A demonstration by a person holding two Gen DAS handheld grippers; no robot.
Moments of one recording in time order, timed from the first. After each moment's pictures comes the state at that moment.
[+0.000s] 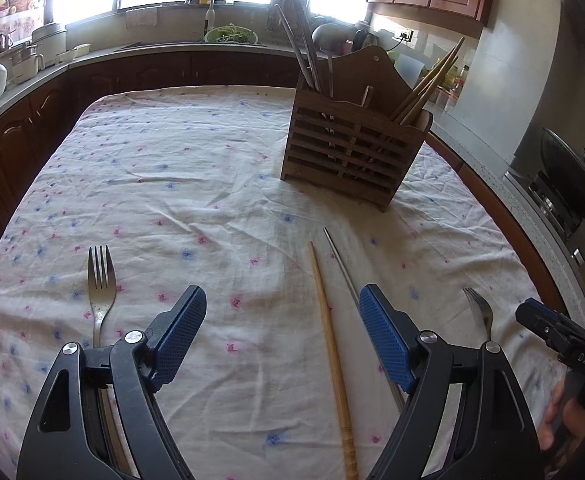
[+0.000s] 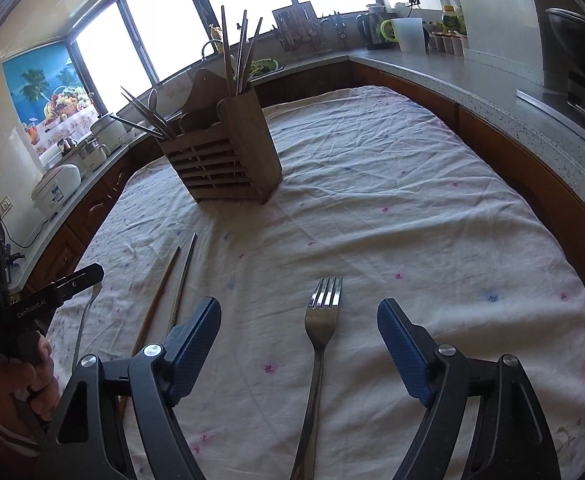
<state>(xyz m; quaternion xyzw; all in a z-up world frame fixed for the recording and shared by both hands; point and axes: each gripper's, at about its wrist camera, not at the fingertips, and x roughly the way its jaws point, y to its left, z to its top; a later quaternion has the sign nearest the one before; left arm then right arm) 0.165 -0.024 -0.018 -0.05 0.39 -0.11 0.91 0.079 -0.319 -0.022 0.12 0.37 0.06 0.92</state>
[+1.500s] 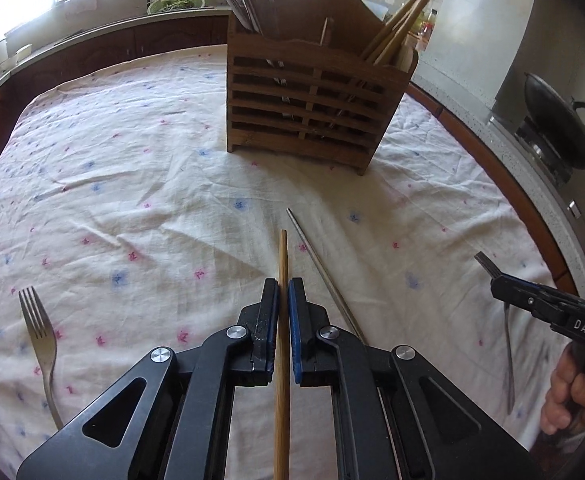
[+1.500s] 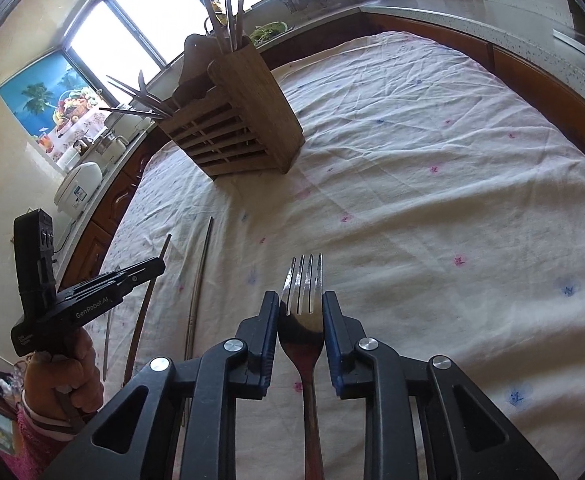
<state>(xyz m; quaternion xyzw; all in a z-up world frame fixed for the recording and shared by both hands) 0.213 -0.053 -0.037 0.00 0.45 -0.18 0.87 0.117 -0.316 -0.044 0.18 0.43 0.13 0.88</state>
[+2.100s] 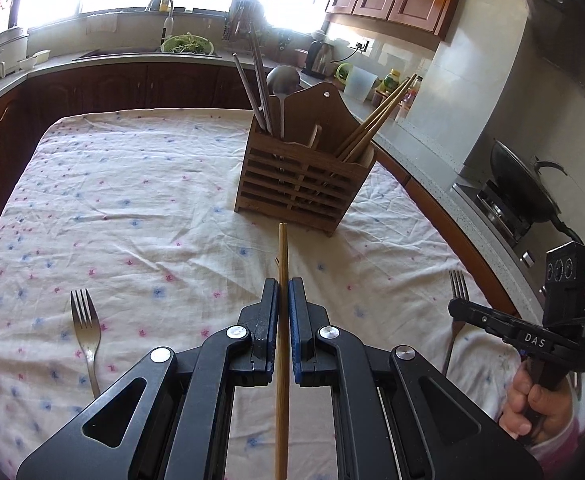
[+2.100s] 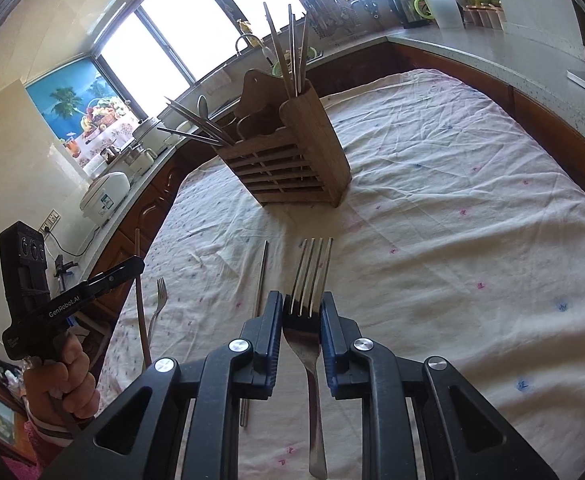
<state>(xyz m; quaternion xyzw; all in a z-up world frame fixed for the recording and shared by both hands) 0.169 -0.011 0.028 -0.07 0.37 -0.20 0.90 0.096 -0.297 0.000 0.18 0.38 0.16 0.89</state>
